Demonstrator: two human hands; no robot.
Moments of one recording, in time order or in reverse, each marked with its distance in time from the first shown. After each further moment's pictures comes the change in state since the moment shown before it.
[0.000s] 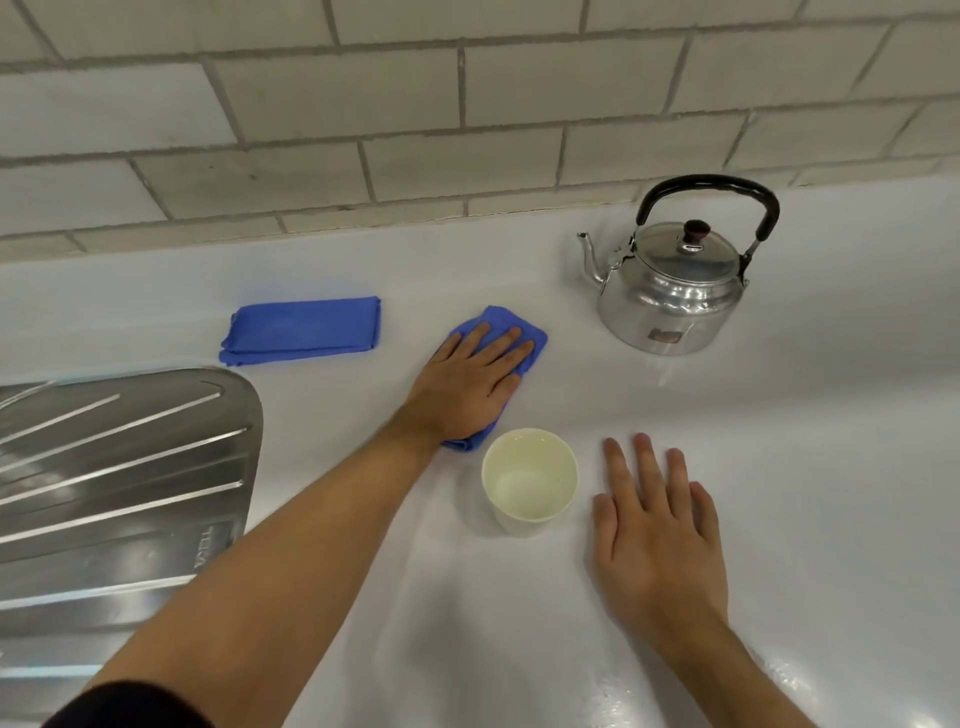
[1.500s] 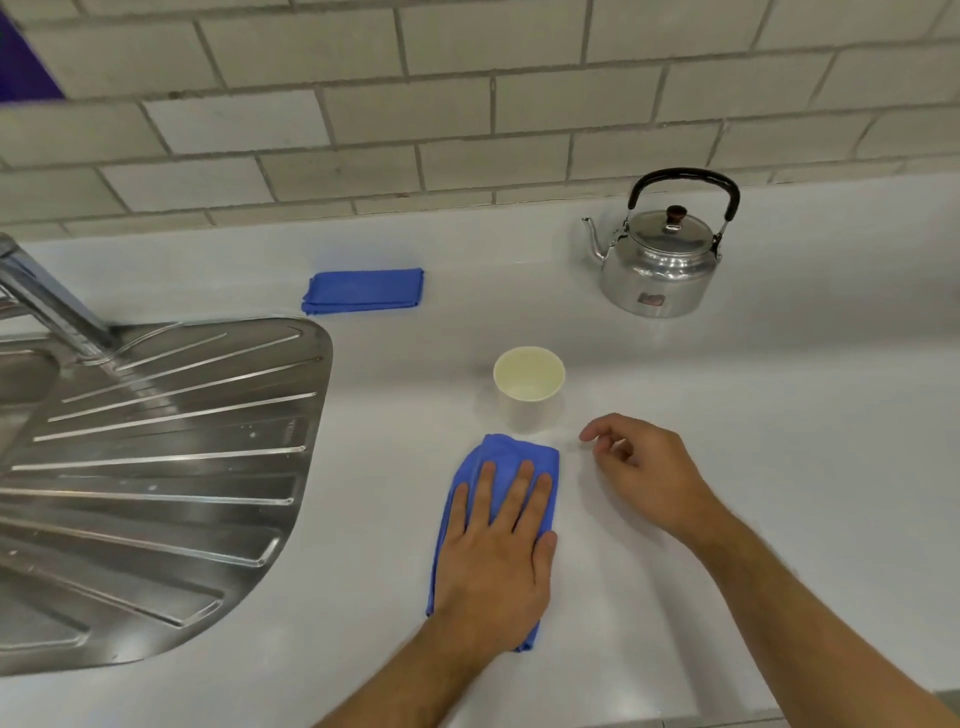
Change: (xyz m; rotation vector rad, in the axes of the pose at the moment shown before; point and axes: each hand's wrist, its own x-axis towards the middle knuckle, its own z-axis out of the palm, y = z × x) left_hand -0.238 0.187 0.011 -0.076 -0.071 -0.312; right_hand -0.038 0.029 -0.052 0.652 -0.113 -0.256
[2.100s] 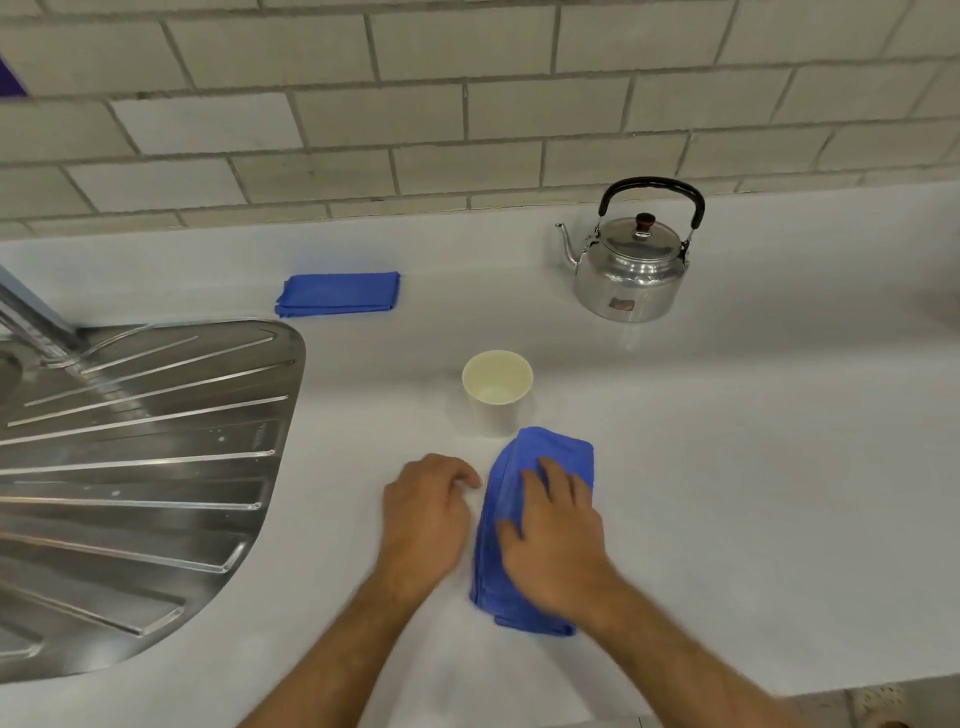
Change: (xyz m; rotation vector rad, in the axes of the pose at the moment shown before) left_hand 0.026 -0.027 -0.034 -0.536 0.271 -0.238; right_hand -0.053 -0.049 0.051 -0.345 -0.180 0.089
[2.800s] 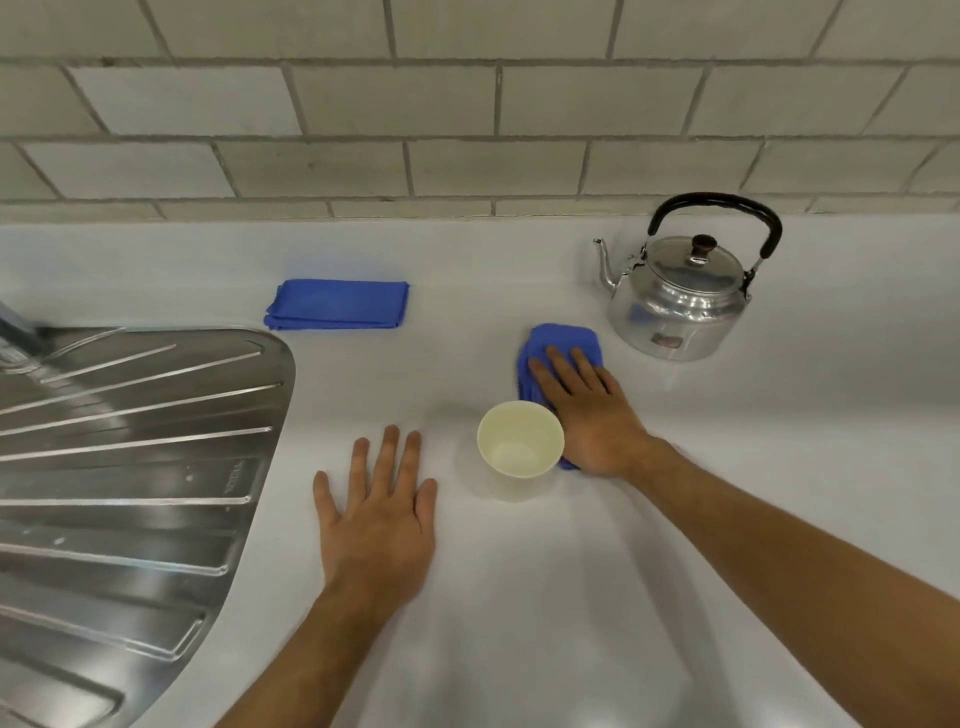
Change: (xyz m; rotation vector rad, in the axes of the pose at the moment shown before) left_hand 0.066 -0.059 0.011 0.506 -0.039 -0.138; right_hand 0.214 0.055 -0.045 -0.471 0.043 -0.298
